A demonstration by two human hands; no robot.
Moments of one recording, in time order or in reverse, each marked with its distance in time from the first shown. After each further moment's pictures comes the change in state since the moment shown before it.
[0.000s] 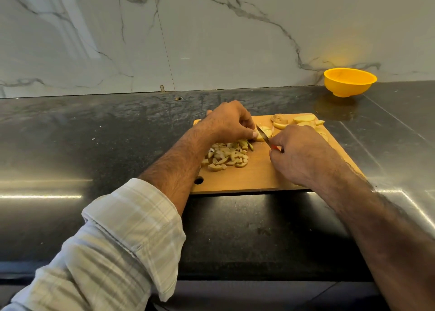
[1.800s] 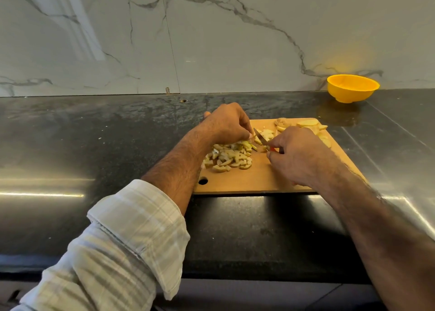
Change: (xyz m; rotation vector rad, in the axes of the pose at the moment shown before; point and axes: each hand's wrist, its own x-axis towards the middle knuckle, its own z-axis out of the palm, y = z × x) left_hand -0.021 0.008 -0.012 -0.004 0.061 -0.080; right_hand 0.008 0.004 0.010 0.067 0.034 -0.060
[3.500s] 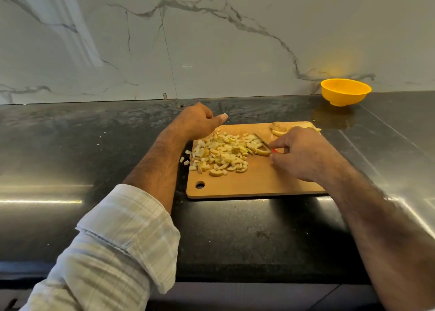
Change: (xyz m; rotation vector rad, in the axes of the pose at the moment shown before) left_hand 0.002 -0.051 -0.031 0.048 0.113 -0.130; right_hand 0.004 0.026 -0.008 0.095 0.029 0.020
